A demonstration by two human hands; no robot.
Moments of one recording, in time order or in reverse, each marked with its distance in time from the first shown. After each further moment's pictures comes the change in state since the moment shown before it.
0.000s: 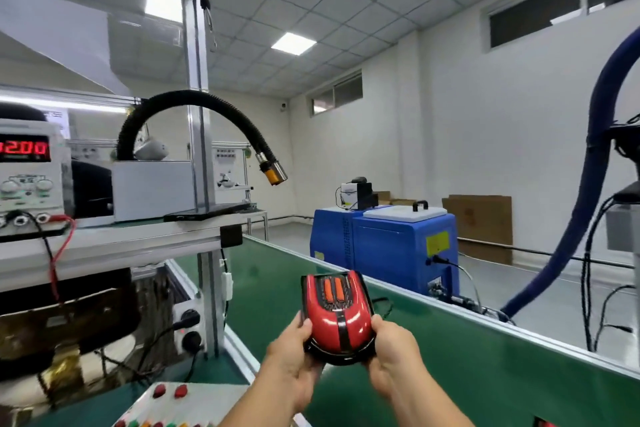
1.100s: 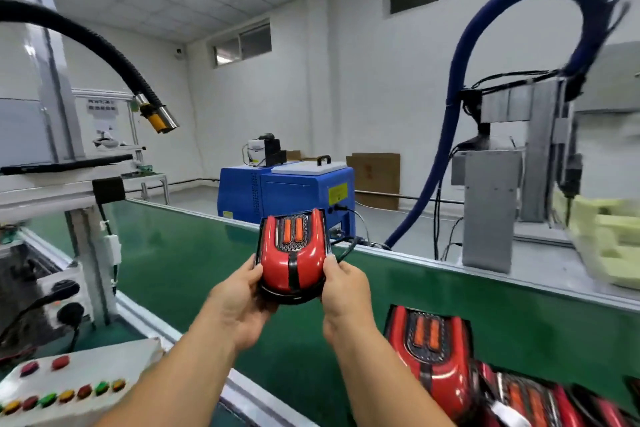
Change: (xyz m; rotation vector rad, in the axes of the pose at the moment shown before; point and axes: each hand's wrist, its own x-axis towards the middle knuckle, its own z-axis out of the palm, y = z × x) left_hand -0.056 -0.018 0.047 0.046 -0.217 -0.134; right_hand -0.054 -0.012 -0.054 -0.054 0.304 -0.303
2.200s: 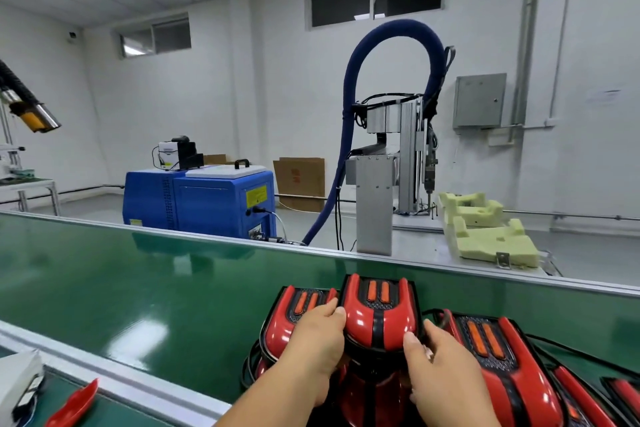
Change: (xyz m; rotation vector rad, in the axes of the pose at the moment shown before) left_hand -0.107 -0.156 0.151 0.596 -0.254 -0.159; right_hand -0.163 -0.082 -0.241 -0.886 0.404 -0.048
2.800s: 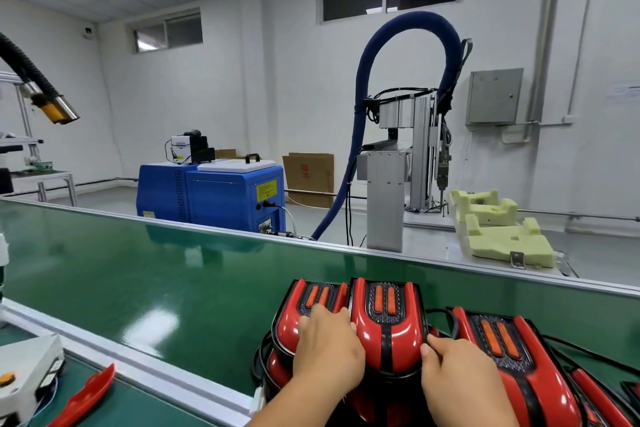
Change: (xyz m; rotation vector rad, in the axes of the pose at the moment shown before) left_hand -0.019 0.001 0.001 0.977 0.165 0.196; right_hand 0.016 0.014 -0.001 -0.531 -0.021 -0.147
